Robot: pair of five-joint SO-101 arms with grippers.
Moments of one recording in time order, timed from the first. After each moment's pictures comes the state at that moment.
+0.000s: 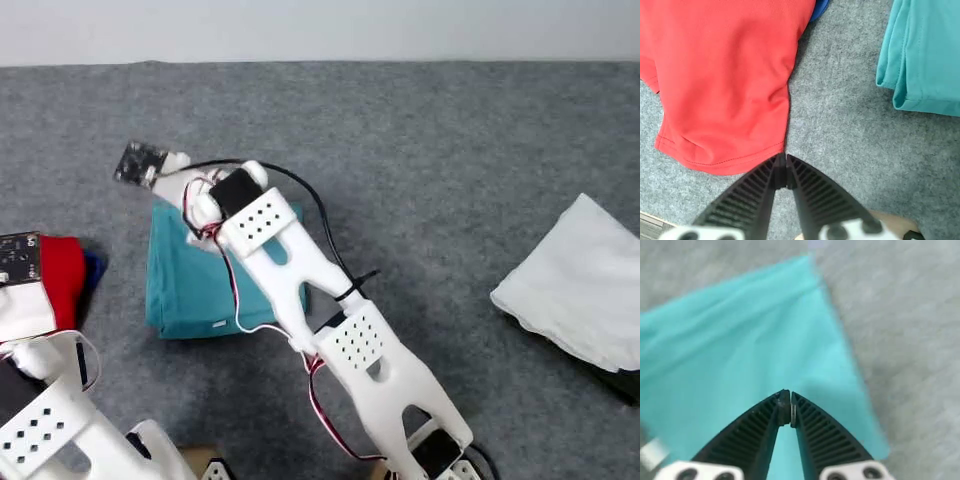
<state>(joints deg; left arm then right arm) -48.3 -56.9 40.0 98.3 -21.9 -45.5 61.0 -78.9 95.0 28.8</state>
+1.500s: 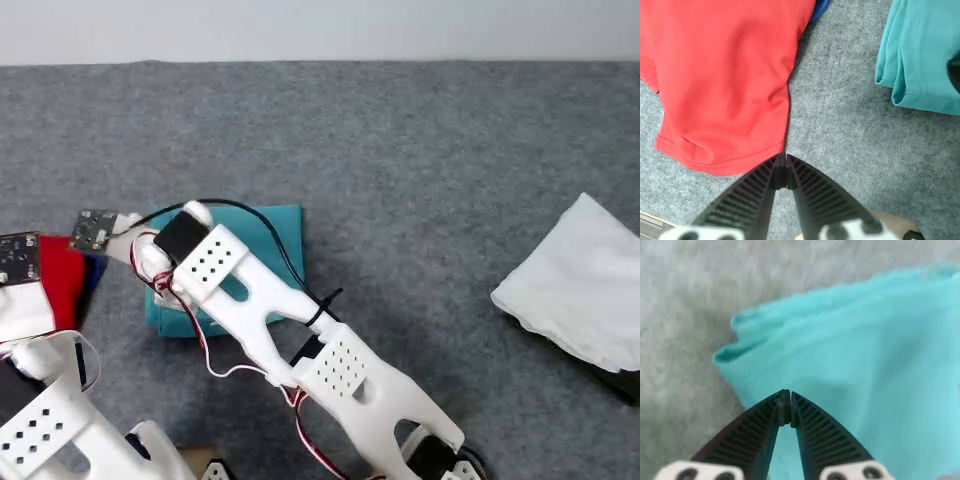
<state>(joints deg) -48.3 -56.9 40.0 98.3 -21.9 -56.2 57.8 -73.3 100.2 24.7</state>
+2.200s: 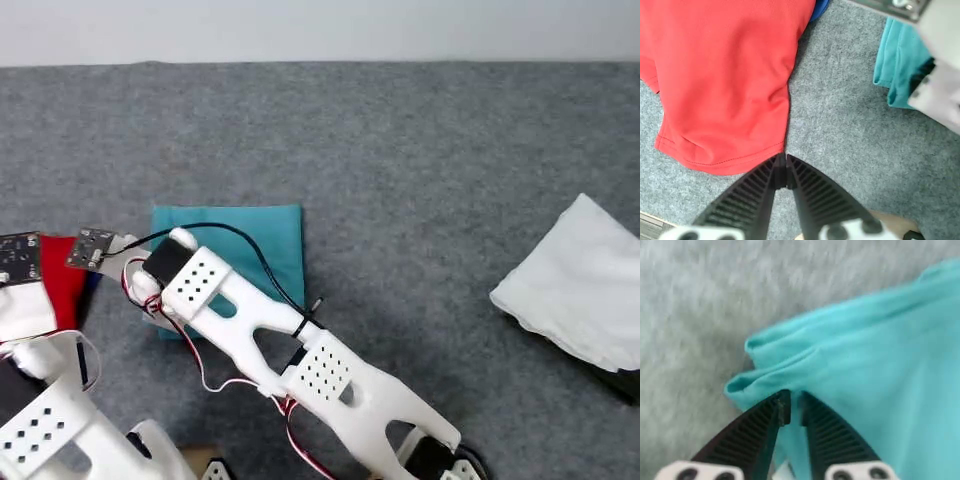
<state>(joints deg) -48.3 -56.9 40.0 98.3 -21.9 -59.4 65.4 -73.3 90.8 17.2</state>
